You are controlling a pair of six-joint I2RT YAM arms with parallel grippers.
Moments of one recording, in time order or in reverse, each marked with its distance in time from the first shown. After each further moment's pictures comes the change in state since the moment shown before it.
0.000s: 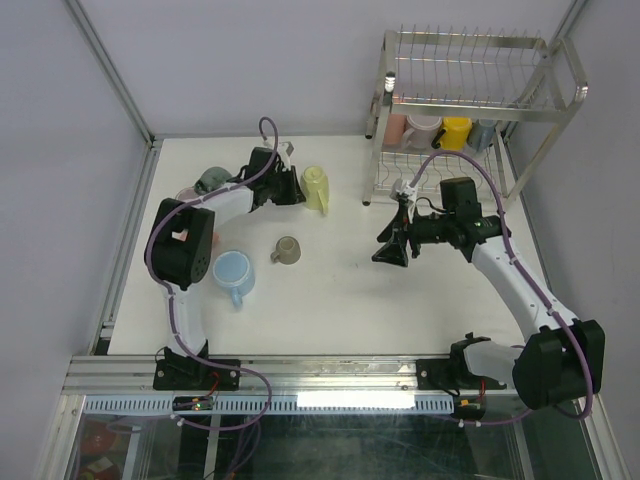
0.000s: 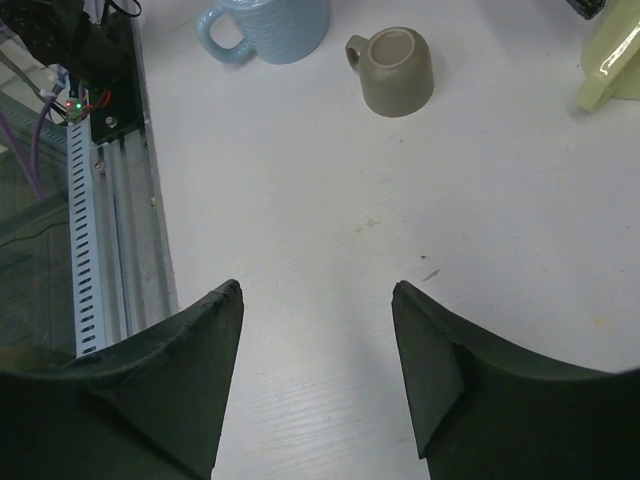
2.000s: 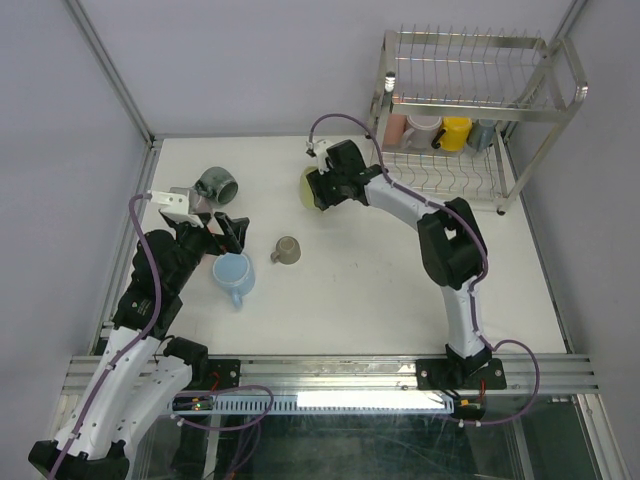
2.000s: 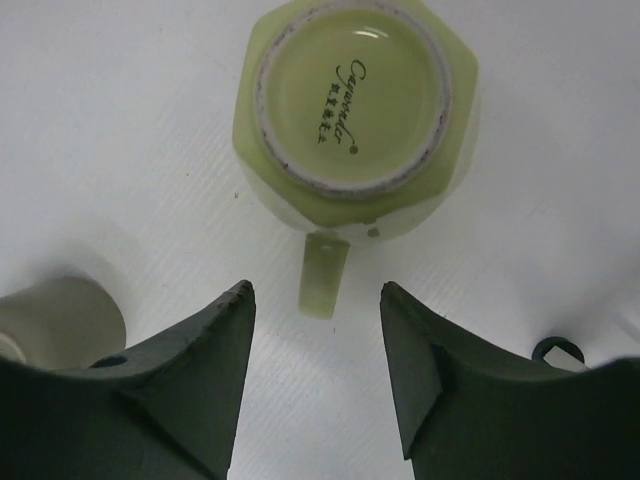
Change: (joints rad) left arm 0.020 -1.447 -0.697 -0.141 -0.280 0.144; right arm 0.349 0.899 0.724 0.223 0.910 0.427
